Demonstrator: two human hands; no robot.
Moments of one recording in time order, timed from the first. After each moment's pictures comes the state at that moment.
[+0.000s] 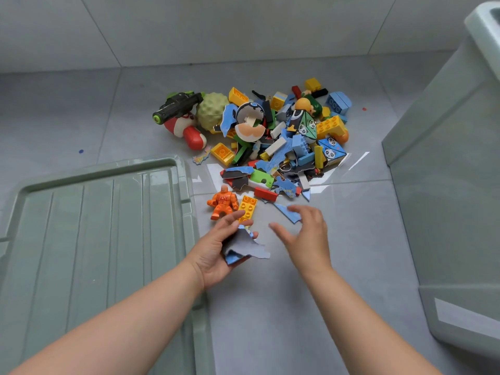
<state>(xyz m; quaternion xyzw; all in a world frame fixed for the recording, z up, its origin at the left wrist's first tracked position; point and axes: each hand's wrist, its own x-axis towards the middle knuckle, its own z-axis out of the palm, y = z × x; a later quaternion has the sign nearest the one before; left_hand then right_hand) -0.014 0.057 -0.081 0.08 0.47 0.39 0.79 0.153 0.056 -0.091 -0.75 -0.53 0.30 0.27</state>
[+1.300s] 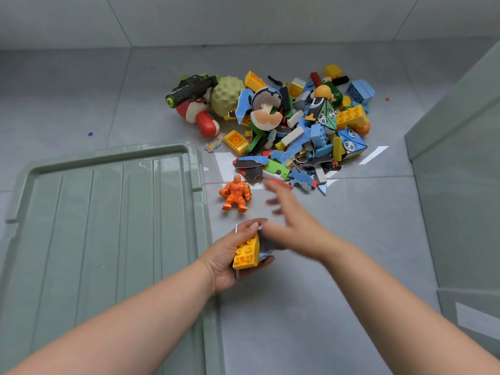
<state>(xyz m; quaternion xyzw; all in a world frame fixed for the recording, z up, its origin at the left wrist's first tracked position) -0.017 0.044 -0.095 0.07 0.46 0.32 0.83 0.130 0.077 -0.047 -0.53 -0.65 0.52 0.17</state>
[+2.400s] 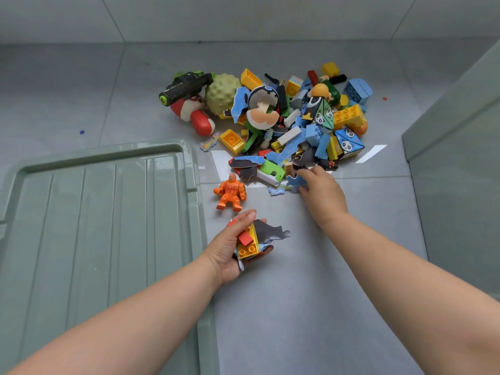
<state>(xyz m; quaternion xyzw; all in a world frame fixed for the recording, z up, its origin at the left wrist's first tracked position) -0.003 0.058 -0.089 0.03 0.51 0.37 0.77 0.185 0.142 -0.120 -0.69 -0.70 0.17 0.08</state>
